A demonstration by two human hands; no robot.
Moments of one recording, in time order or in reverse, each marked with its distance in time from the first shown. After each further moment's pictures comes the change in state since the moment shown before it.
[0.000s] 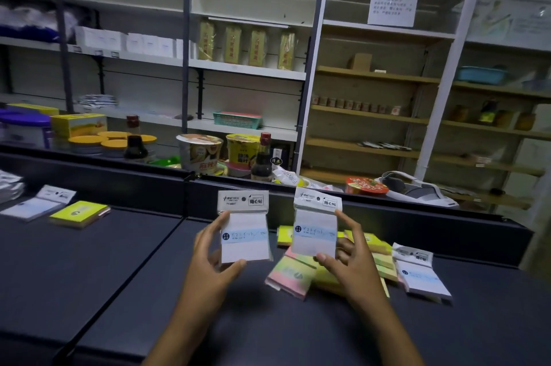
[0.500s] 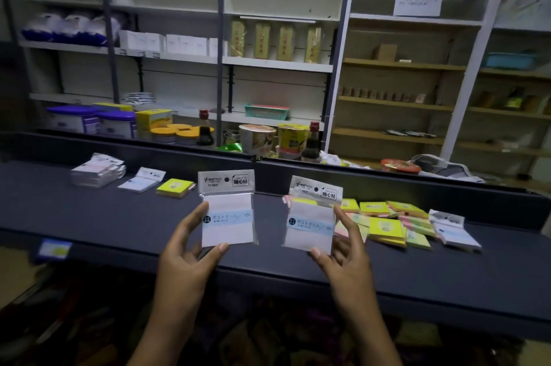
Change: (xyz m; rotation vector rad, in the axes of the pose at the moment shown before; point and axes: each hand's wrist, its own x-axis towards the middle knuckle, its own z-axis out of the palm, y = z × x) left_hand -0.115 0.104 -0.164 -0.087 0.180 0.013; right_hand -0.158 -0.091 0.148 0.185 0.065 -0.039
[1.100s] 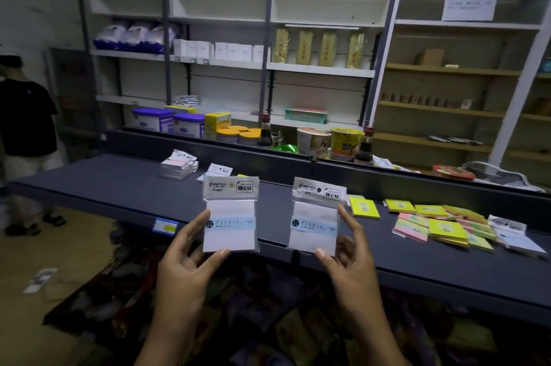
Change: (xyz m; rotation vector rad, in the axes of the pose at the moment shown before) left_hand -0.038 0.066 -0.149 0.000 0.133 0.007; right_hand -0.078 -0.047 0.130 0.000 -0.102 -0.032
